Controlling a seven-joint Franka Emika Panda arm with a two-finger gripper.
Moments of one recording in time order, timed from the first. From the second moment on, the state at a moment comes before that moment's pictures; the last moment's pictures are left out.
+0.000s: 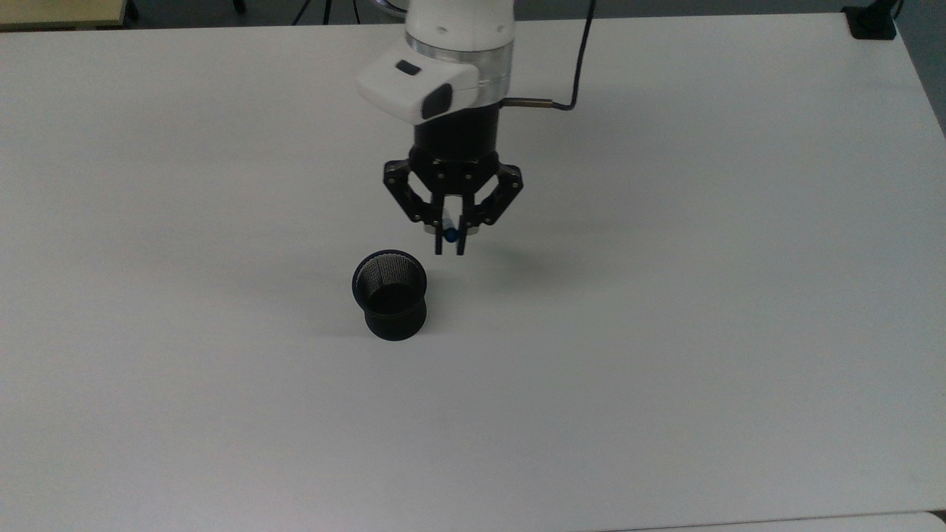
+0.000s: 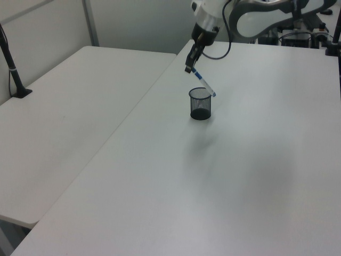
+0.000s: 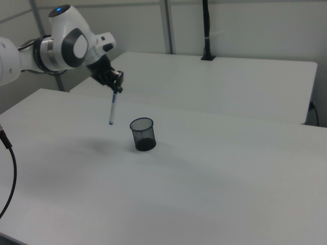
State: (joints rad) arm 0.16 0.31 0.02 -1.56 -0.17 2.28 0.20
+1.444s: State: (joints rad) arm 0.26 0.54 0.01 -1.56 -0.17 2.27 0.22
